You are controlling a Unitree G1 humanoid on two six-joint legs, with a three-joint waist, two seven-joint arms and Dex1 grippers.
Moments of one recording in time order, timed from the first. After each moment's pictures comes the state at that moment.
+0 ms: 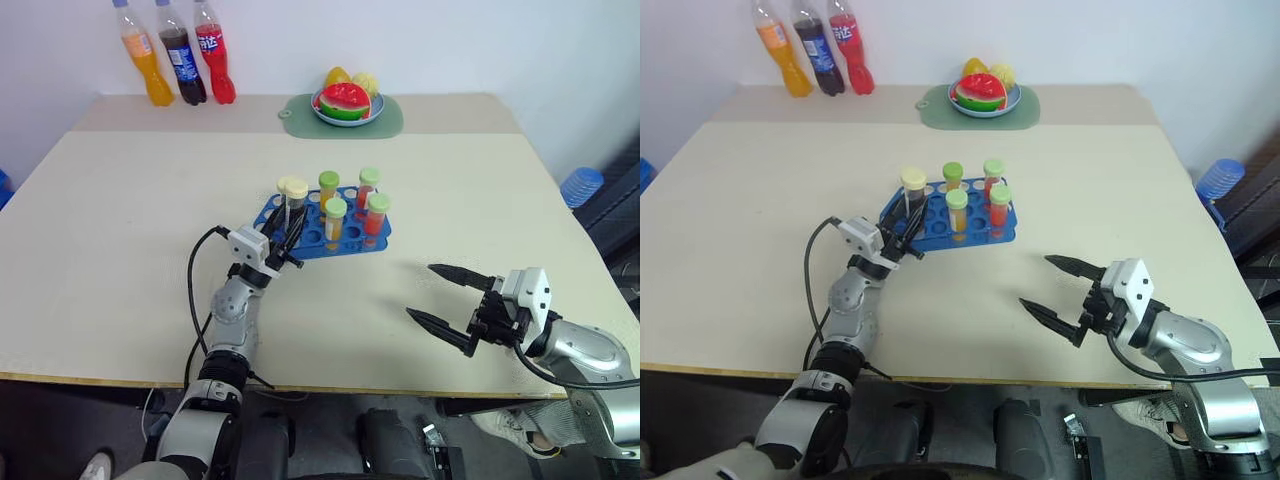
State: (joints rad) left arm -0.48 0.03 0.04 0.66 -0.25 -0.77 -0.61; right arm 0.14 -0.65 -0.21 -0.38 0.48 0.19 0.93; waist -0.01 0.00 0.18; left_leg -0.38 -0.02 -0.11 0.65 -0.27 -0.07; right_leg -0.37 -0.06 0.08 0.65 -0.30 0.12
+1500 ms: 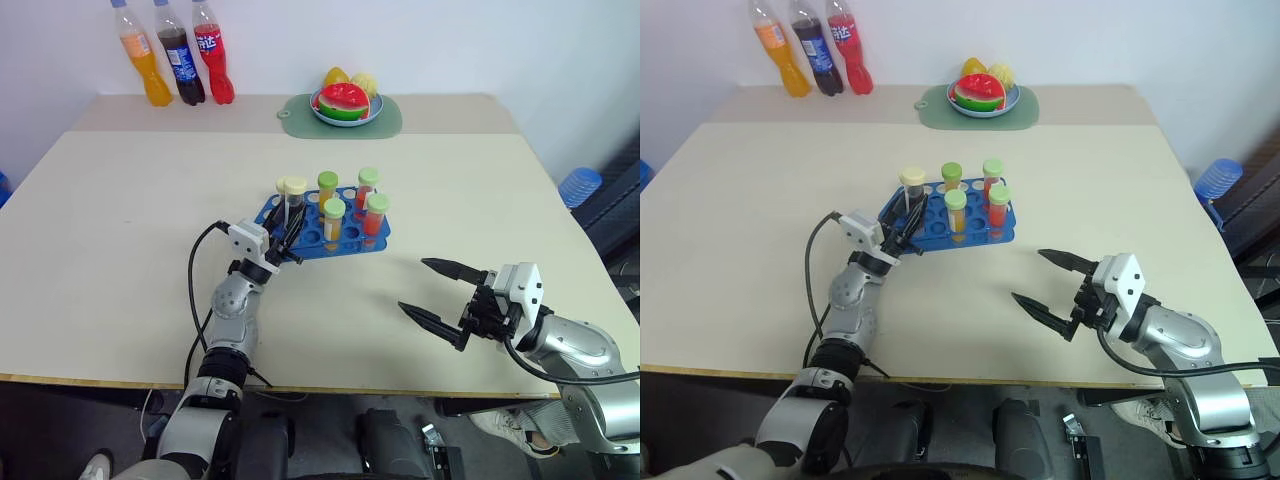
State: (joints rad) left arm -0.49 0.05 0.04 0.63 -0.22 -0.70 -0.59; right arm 0.10 -0.65 -0.16 -0.39 0.47 0.19 0.90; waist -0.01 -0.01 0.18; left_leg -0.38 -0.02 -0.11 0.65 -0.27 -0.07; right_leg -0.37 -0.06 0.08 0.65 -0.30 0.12
